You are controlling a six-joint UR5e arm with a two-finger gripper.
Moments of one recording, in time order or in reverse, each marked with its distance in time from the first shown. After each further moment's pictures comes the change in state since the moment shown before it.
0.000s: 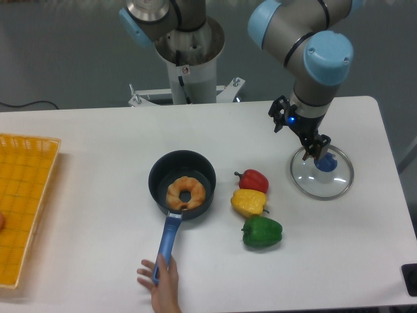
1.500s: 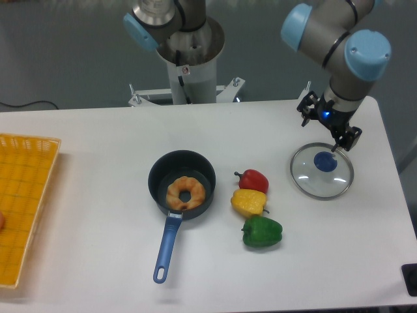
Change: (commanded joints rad) arm 0.137 -0.086 -0.029 0.096 0.023 0.369
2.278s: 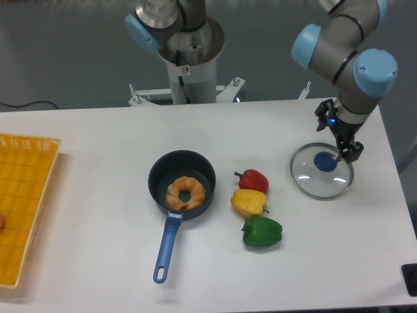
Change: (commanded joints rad) arm 0.018 -0.058 -0.035 0.089 0.051 0.071
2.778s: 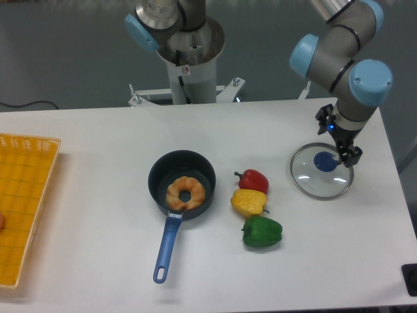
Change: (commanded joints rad) arm -0.005 -0.034 0.009 0.063 0.000 0.006
